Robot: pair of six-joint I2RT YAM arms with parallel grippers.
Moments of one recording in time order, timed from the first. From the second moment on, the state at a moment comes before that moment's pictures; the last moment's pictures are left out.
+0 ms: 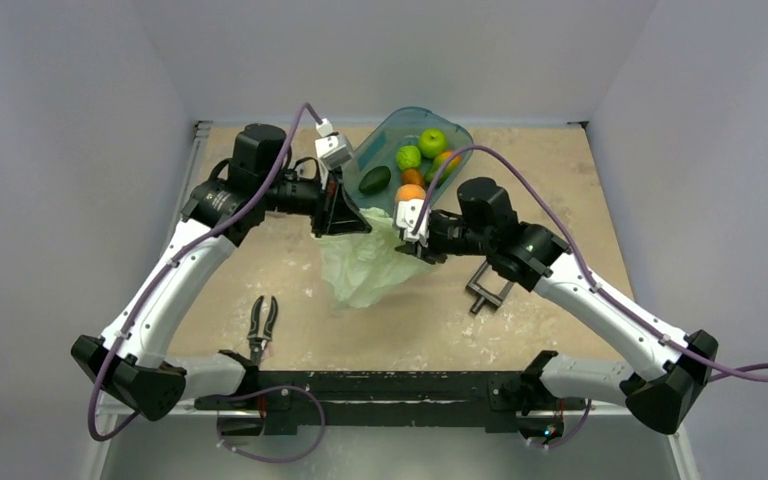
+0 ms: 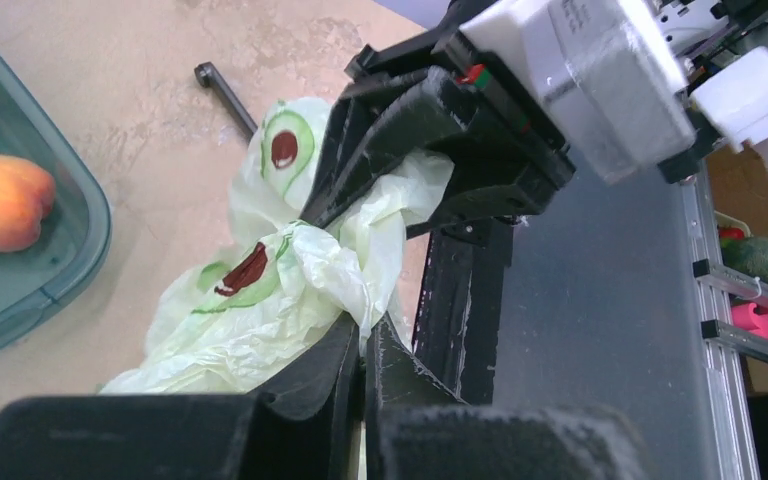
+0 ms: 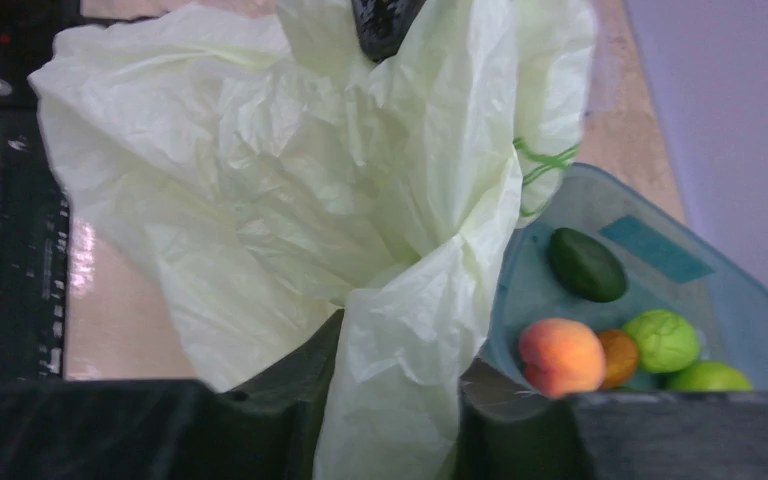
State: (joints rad) left arm -0.47 1.26 1.45 -0.71 0.94 0.04; right arm 0.75 1.16 1.16 -0.47 -0.43 -0.60
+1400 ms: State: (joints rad) left arm -0.09 1.05 1.20 -0.58 1.08 0.01; right arm 0.38 0.89 1.06 -0.37 -0.72 -0.38
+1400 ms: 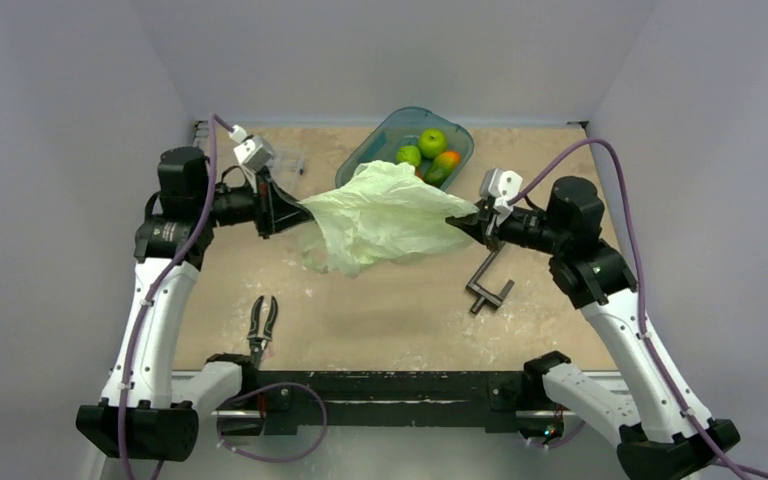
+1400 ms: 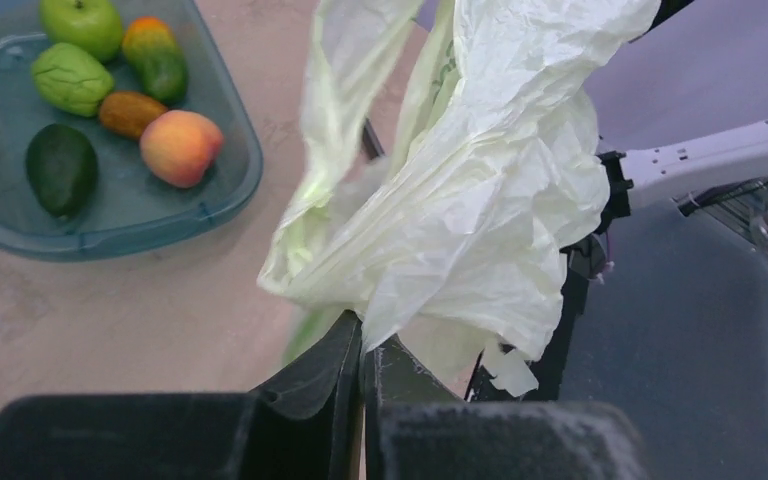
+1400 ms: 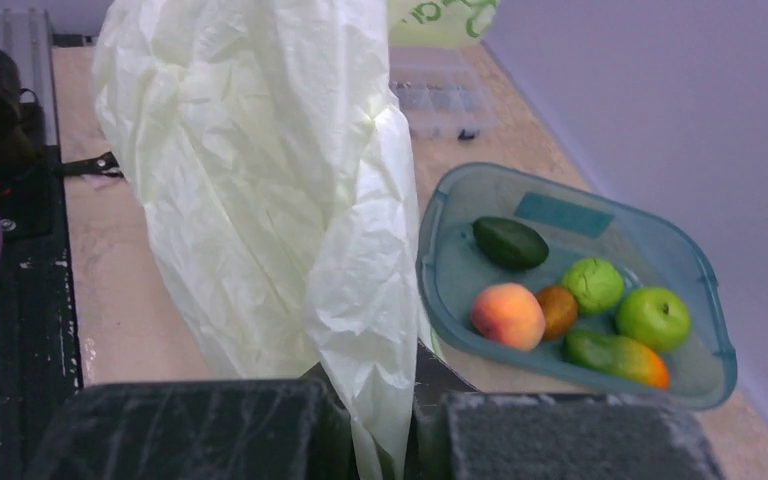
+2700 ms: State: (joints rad) left arm -0.40 0.86 0.84 -0.26 0.67 0.36; right arm 0.18 1.16 1.15 -0.23 -1.02 0.39
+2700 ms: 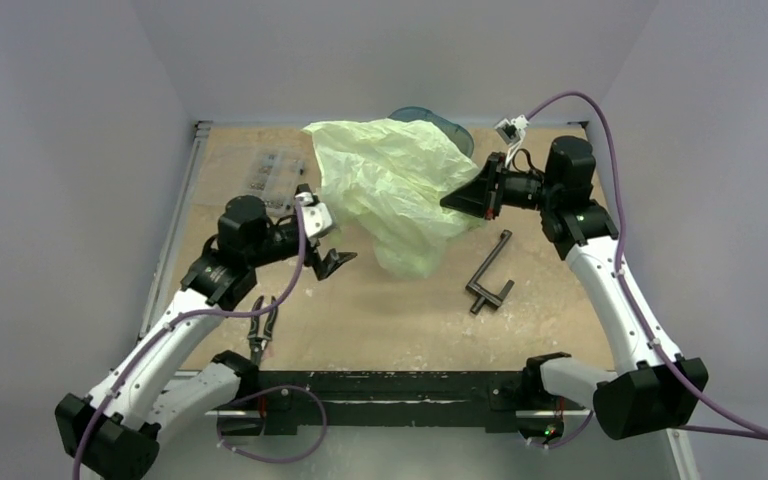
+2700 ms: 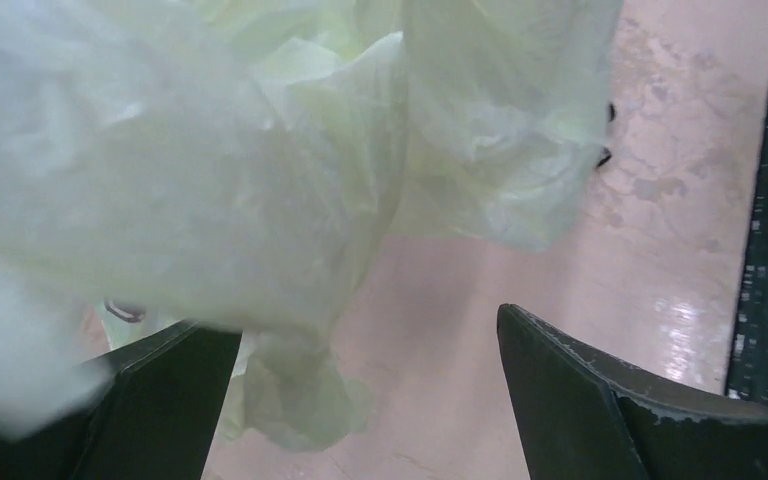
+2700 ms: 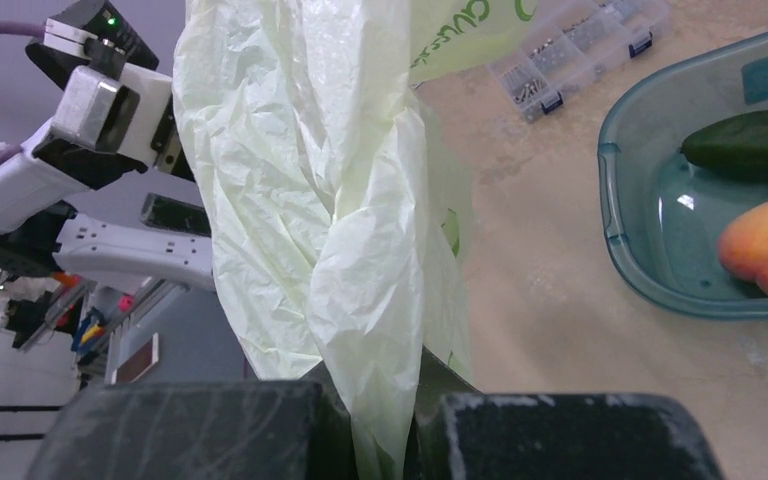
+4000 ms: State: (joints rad) left arm -0.67 1.05 1.30 -0.95 0.64 1.01; right arm 0.03 1.27 1.57 -0.82 -0.80 -0.31
